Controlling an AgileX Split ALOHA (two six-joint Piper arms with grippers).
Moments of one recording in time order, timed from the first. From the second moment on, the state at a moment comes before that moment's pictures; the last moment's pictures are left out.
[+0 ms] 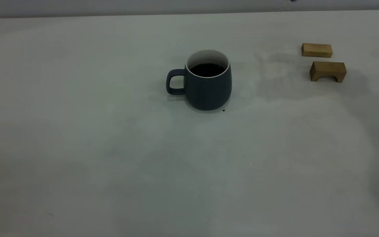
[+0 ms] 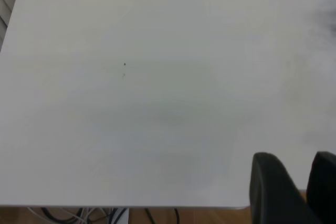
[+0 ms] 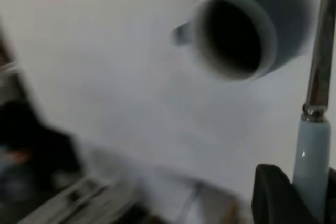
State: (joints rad) left arm -0.01 -0.02 -0.49 0.03 1.13 -0.04; right arm 0.04 2.17 -1.63 0.84 1.17 -0.21
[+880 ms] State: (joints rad) left arm -0.01 -0.02 -0.49 0.03 1.13 -0.04; right arm 0.24 2.26 -1.63 1.26 1.18 0.72
